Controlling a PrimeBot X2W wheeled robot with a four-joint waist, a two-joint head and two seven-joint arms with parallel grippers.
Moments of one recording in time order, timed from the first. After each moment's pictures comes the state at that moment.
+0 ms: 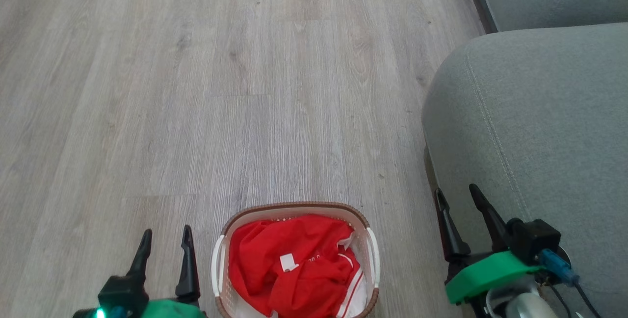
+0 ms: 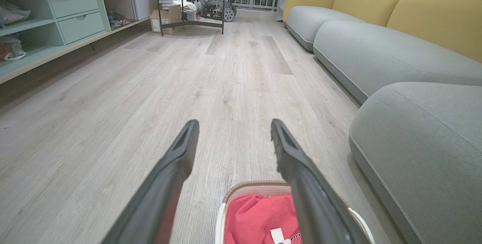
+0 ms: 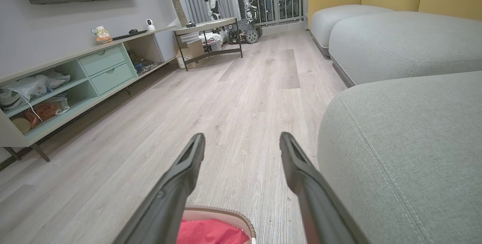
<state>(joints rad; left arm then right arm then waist) 0.17 0.04 -0.12 0.12 -0.16 0.09 -0.25 0.00 -0.04 0.12 0.24 0.24 0.13 -0.25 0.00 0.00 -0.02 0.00</state>
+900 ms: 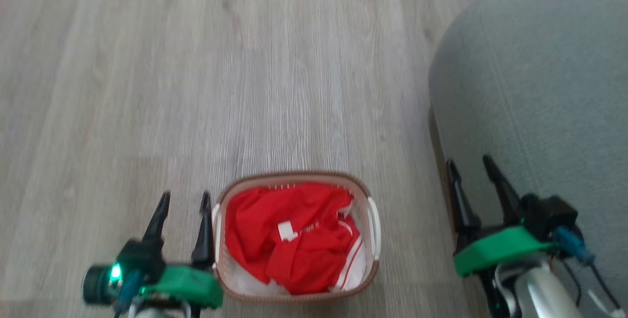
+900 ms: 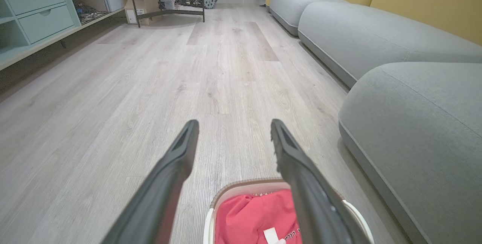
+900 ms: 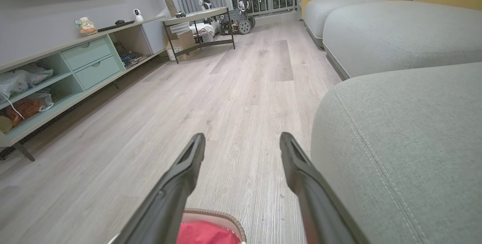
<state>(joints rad) 0.07 0.04 -0.15 0.15 -0.12 0.06 -0.25 -0.04 -0.04 0.08 0.21 0.23 0.13 -0.25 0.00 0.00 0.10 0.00</state>
